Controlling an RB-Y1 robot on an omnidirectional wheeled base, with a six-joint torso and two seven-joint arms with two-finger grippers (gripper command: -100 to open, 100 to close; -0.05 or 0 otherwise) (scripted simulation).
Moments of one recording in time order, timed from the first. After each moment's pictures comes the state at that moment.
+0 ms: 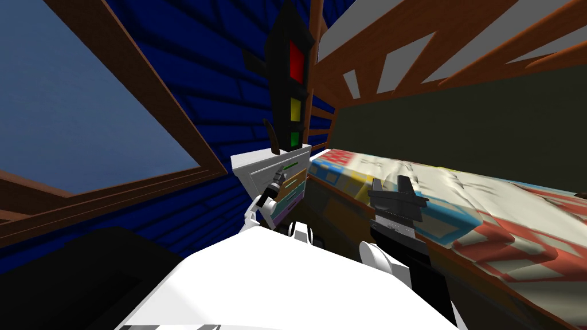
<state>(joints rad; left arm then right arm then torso) 0.20 0.15 -0.13 -2.00 0.02 -0.03 0.16 0.54 0.05 -0.01 -2.38 -0.03 -0.38 -0.12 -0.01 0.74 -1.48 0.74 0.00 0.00</state>
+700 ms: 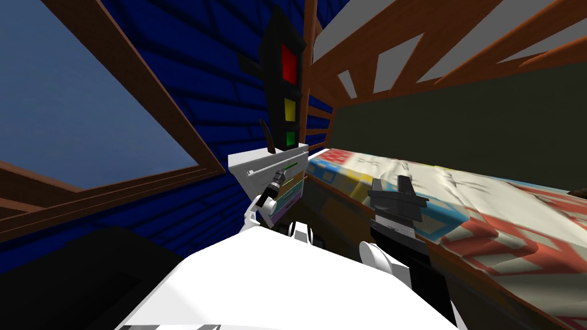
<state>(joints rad) 0.20 0.15 -0.14 -2.03 0.01 -0.01 0.15 0.54 0.05 -0.01 -2.38 -0.03 -0.38 -0.12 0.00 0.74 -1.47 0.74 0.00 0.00</state>
